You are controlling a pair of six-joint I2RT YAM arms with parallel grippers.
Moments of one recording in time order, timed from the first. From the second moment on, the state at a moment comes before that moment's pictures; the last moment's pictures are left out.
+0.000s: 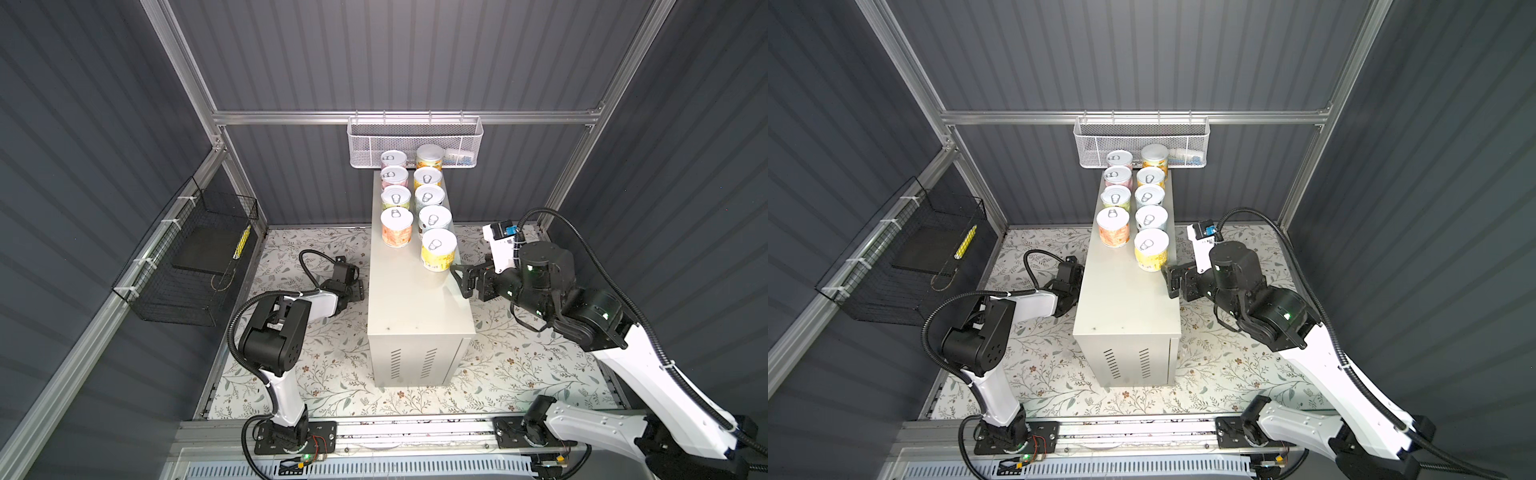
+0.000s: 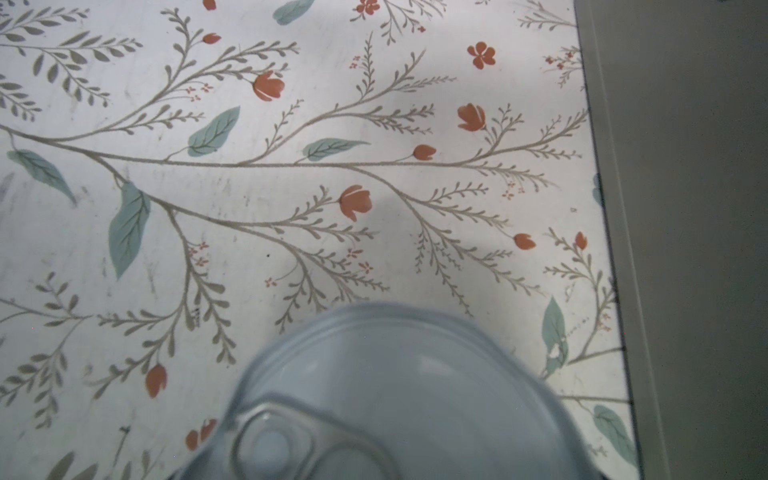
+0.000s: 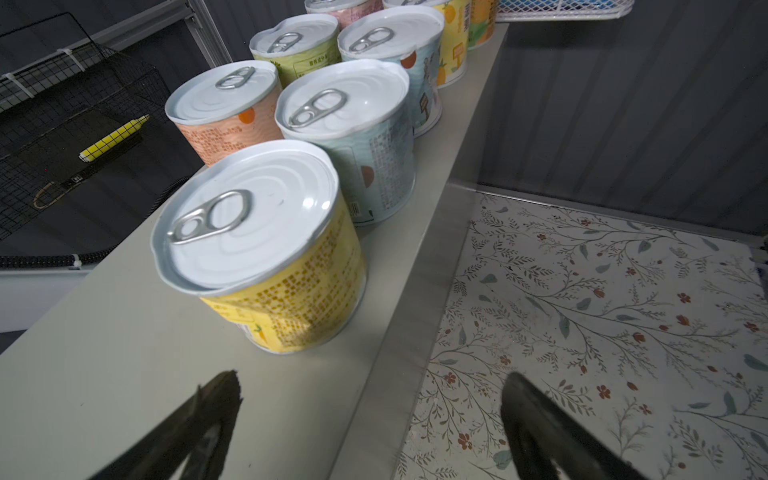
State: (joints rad) left arm -0.35 1.84 0.96 0.02 -0.21 -0.31; right arm 0.74 1.05 1.41 -0.78 0.21 0.27
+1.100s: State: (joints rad) left arm -0.35 1.13 1.38 -0.86 -0.19 -0.28; right arm 0.58 0.86 1.17 -0.64 0.41 0.36
